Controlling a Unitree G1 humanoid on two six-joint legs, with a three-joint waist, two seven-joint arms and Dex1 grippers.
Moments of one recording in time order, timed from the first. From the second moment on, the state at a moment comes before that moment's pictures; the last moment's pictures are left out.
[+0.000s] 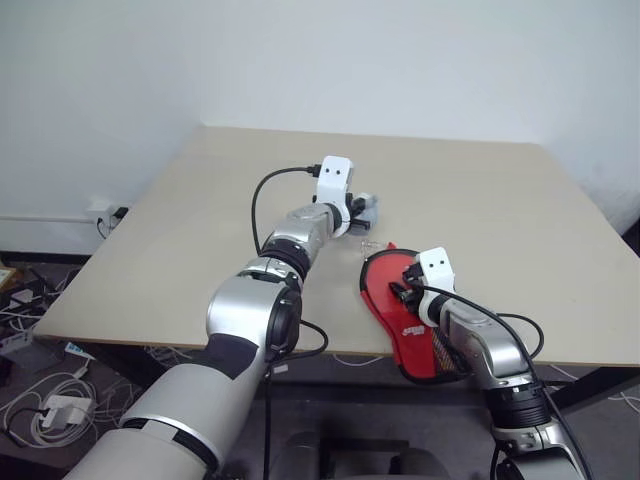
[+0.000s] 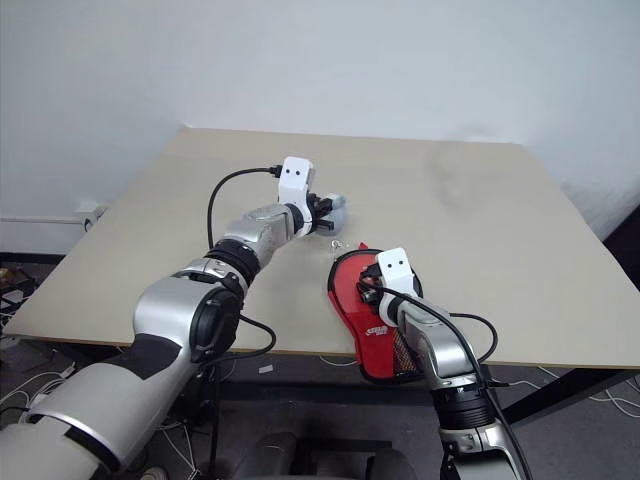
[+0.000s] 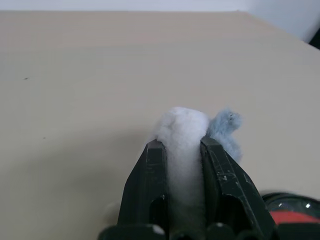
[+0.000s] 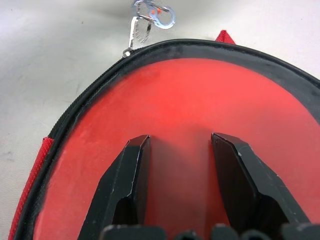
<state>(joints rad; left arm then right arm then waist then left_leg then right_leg) -1.29 -0.01 0.18 1.39 -0.07 0.14 -0.30 -0.30 -0.17 0.11 -0.06 0.14 0.78 0.28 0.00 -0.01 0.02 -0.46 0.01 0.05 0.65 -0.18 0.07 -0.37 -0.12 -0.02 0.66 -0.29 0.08</state>
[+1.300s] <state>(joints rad) -1.22 -0.05 0.12 1.36 0.00 0.06 -0.79 -0.29 -0.22 0.13 -0.08 0.12 0.75 0.33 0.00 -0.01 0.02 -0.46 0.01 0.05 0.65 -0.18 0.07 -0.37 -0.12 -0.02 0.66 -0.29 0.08</state>
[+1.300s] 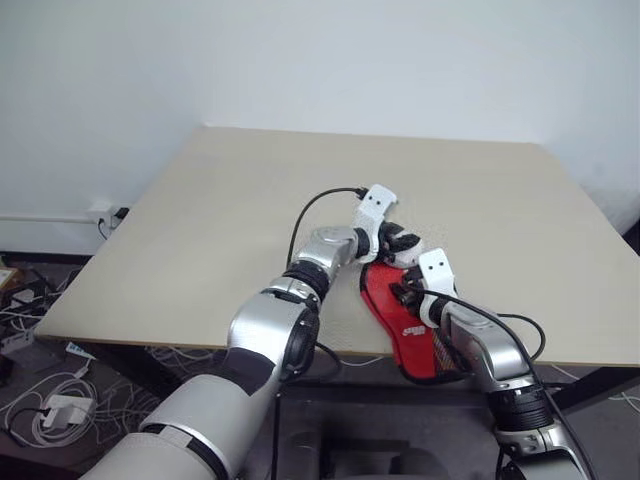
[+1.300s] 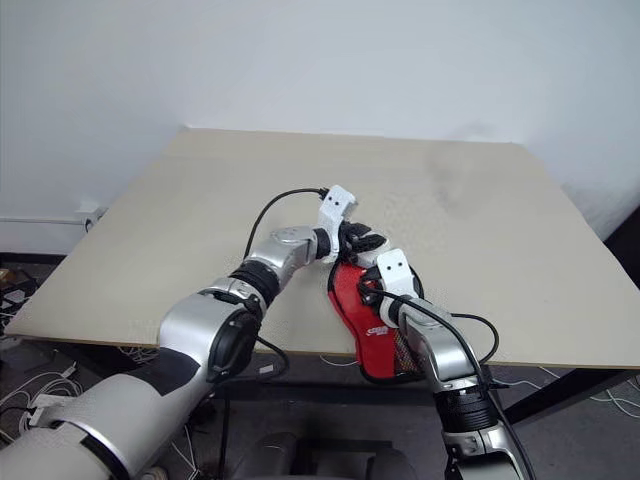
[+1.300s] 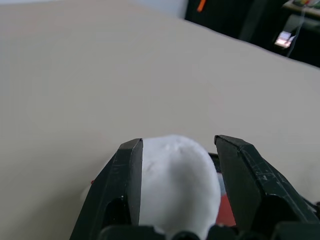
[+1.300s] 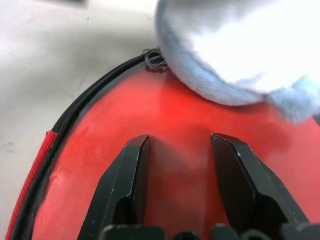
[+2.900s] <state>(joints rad) -0.60 0.09 -0.36 0.45 -0.05 0.34 -1.01 -0.45 -0.28 -0.18 -0.05 0.35 0.88 0.33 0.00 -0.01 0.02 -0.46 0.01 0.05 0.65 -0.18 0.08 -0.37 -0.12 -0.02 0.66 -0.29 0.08</state>
